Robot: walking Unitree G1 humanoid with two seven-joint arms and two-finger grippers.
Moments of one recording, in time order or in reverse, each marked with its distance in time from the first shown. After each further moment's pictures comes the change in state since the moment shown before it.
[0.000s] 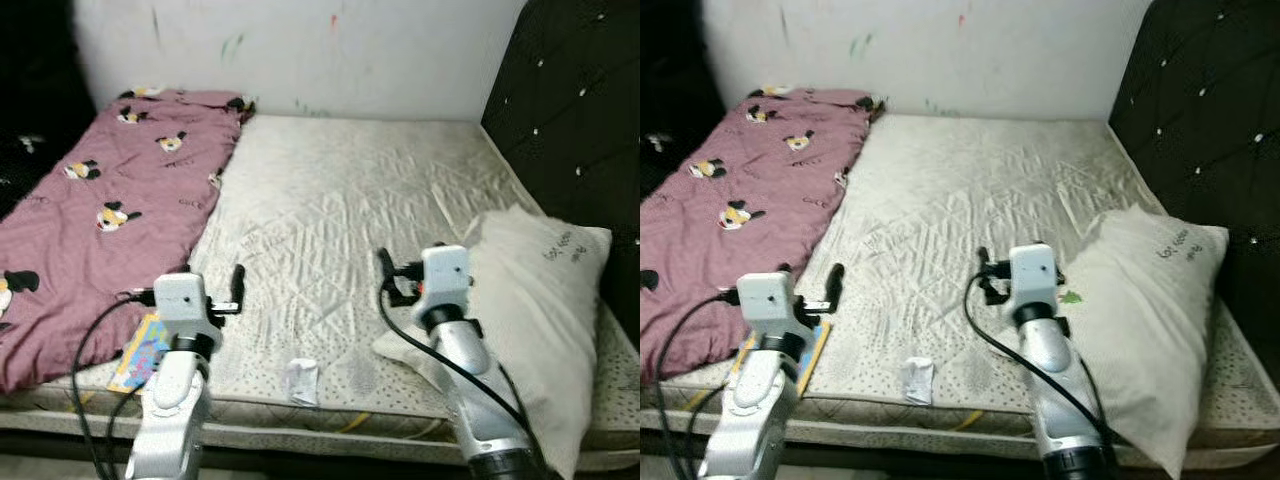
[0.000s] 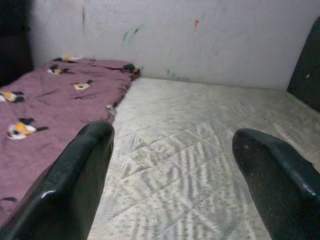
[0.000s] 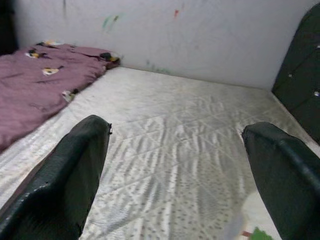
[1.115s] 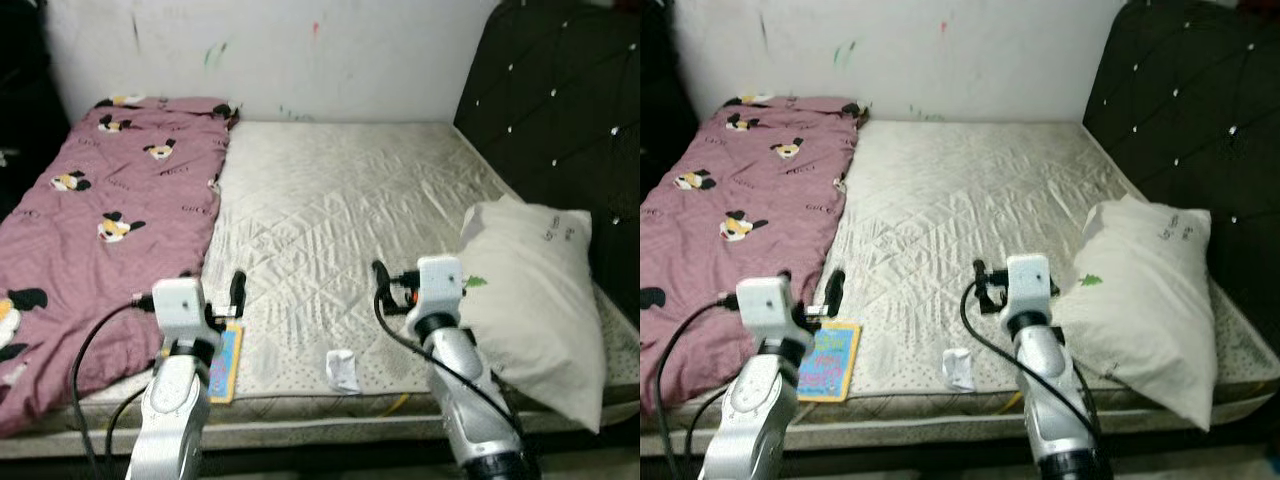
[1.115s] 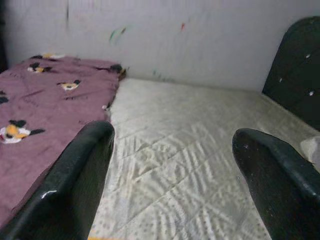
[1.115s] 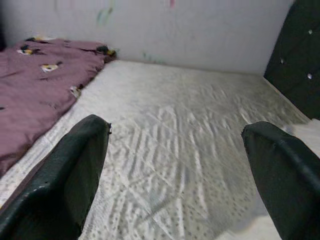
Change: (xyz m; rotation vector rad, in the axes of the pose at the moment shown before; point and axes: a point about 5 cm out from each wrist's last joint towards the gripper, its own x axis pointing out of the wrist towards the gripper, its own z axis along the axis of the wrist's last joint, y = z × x) left arm 0.000 0.003 0.000 -0.026 -0.006 -0.002; right arm 0.003 0.010 -0.006 0.043 0.030 0.035
